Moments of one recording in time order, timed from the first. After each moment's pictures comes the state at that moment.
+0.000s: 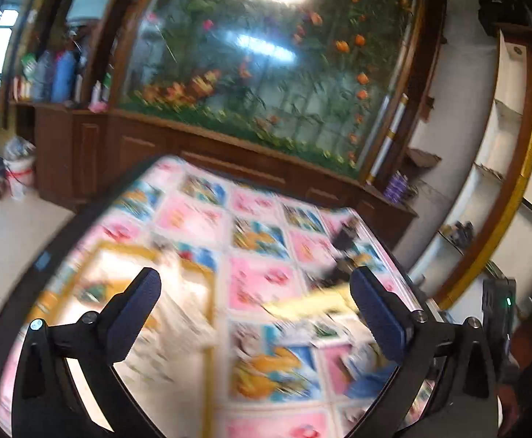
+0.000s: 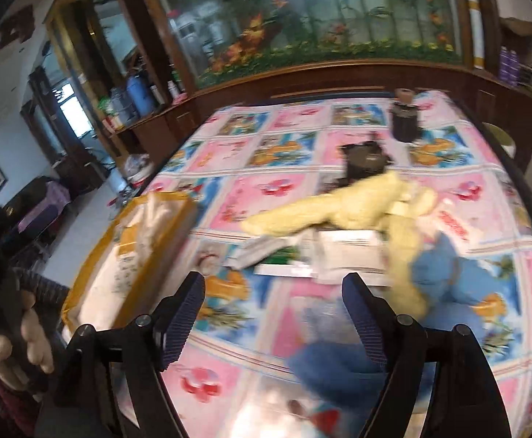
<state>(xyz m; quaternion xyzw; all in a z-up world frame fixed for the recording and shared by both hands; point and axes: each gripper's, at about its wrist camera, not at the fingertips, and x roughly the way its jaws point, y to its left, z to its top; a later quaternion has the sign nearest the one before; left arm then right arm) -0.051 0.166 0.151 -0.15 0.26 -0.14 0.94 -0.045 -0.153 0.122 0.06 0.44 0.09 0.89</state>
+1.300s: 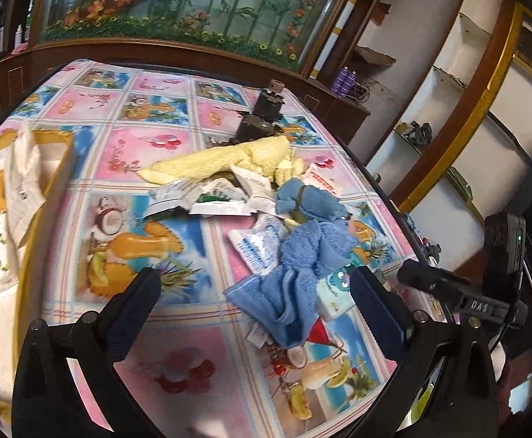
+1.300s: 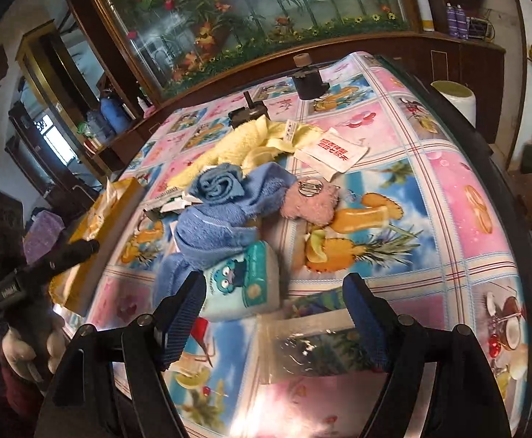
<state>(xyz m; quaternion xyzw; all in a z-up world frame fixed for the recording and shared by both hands) -0.075 0.032 0.083 -0.09 0.40 -0.27 0.87 -0.130 -0.264 0.090 0.11 0.44 0.07 0.89</state>
